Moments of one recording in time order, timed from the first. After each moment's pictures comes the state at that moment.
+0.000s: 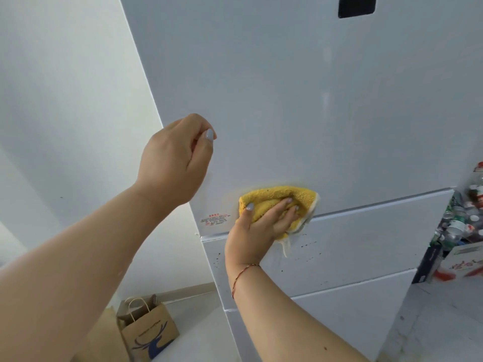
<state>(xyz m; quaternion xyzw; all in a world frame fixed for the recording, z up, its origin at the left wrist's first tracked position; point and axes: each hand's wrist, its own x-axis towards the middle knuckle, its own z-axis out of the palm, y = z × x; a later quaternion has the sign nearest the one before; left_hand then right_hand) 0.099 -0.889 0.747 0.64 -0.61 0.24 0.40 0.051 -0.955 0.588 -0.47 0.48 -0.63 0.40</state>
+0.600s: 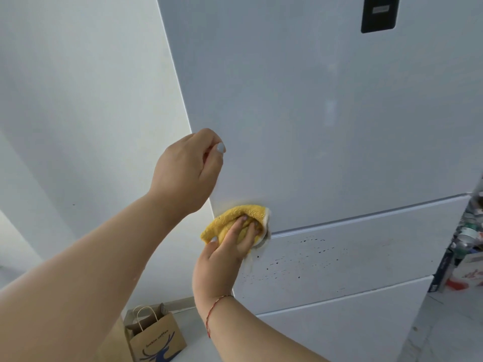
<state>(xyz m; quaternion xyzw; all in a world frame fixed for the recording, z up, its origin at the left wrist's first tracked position) 0.121 -0.872 0.748 0.65 -0.61 0.21 0.39 0.102 -0.873 0.587 -0.60 0.45 -0.54 0.38</state>
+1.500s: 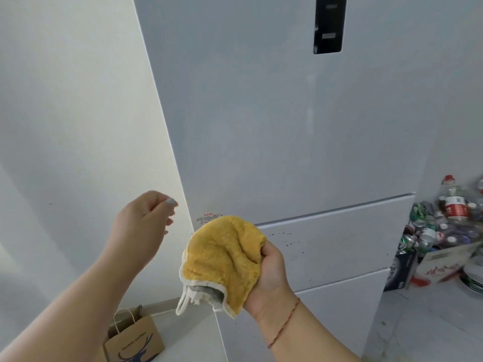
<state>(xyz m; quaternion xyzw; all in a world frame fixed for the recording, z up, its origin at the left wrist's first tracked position) 0.099 -0.814 0.693 0.76 -0.39 -0.06 0.51 -0.047 -0.897 0.598 -0.16 0.09 -0.27 0.95</state>
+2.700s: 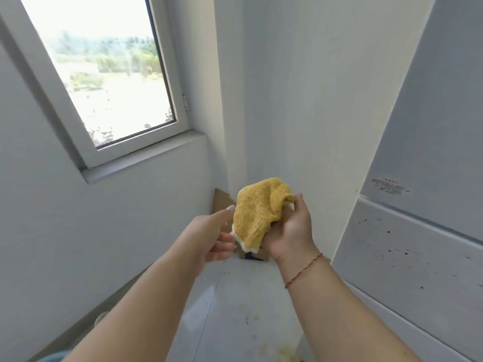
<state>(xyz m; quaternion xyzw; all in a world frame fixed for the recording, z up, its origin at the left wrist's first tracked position) 0.062 -0.650 0.604 0.73 0.13 -0.20 0.65 0.070 -0.799 0.570 -0.18 0.10 0.01 0.98</state>
